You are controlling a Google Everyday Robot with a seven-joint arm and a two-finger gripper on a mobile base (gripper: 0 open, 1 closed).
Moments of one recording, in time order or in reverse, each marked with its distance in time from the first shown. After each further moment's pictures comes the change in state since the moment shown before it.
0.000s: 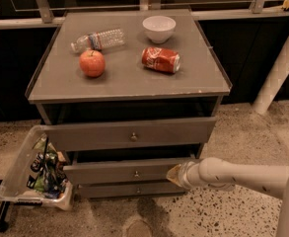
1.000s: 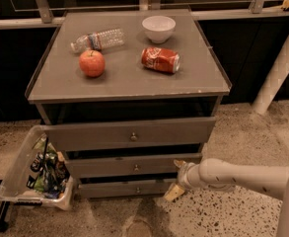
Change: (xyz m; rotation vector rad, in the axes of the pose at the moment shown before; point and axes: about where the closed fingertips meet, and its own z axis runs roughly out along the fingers) arm 0.000 0.000 0.000 0.000 0.000 0.000
